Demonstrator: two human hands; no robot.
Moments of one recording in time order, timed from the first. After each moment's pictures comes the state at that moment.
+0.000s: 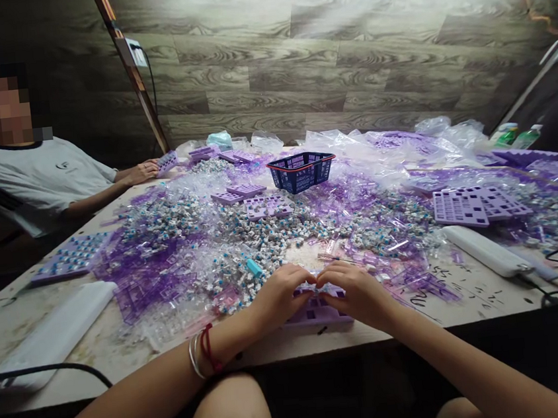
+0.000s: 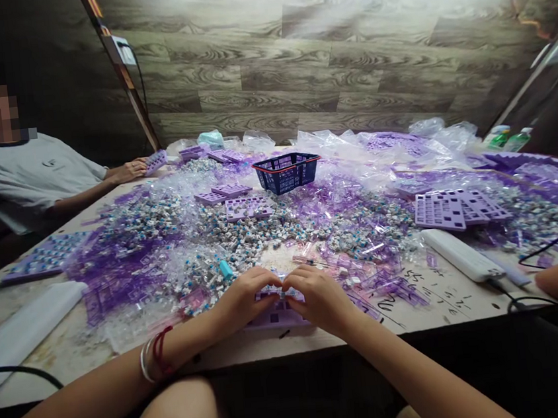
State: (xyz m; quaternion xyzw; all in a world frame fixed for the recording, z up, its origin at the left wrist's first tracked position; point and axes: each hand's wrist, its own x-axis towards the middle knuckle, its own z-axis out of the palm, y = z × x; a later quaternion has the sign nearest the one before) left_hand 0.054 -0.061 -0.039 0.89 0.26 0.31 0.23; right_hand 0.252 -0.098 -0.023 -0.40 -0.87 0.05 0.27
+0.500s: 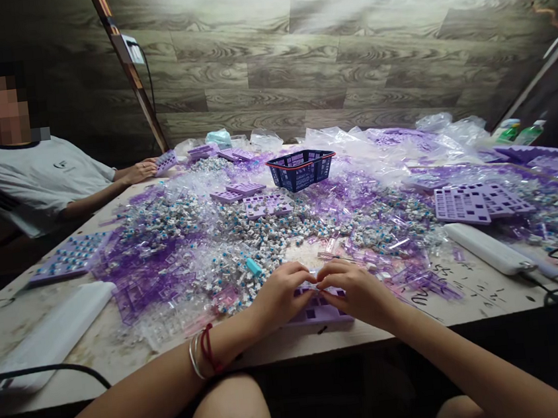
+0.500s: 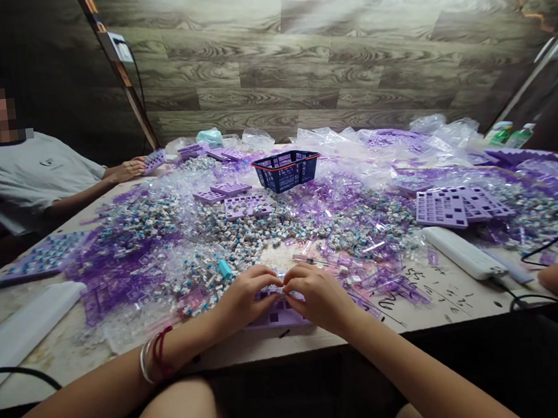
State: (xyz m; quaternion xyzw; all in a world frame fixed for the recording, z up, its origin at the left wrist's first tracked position) left_hand 0.056 -0.061 -0.045 0.89 0.25 0.33 0.21; right_hand 0.252 -0.098 -0.020 -0.38 -0.88 0.06 0.27
